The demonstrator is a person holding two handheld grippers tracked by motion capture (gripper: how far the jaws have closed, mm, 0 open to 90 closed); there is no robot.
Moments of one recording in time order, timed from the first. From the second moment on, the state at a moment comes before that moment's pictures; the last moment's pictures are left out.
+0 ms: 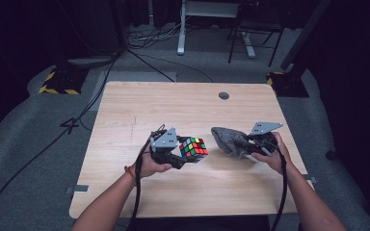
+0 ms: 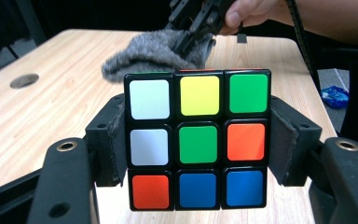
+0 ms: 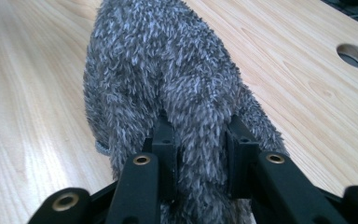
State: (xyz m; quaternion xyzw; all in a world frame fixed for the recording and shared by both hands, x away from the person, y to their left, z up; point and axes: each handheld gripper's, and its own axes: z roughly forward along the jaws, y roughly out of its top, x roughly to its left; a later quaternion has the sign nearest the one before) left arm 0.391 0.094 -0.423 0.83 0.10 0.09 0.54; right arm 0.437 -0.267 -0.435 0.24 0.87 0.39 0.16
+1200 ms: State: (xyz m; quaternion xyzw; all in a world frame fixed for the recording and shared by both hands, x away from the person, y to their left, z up) left arm 0.383 0.116 -0.441 0.85 0.13 0.07 0.50; right arm 0.438 -0.294 -0.466 0.29 0.87 0.37 0.13
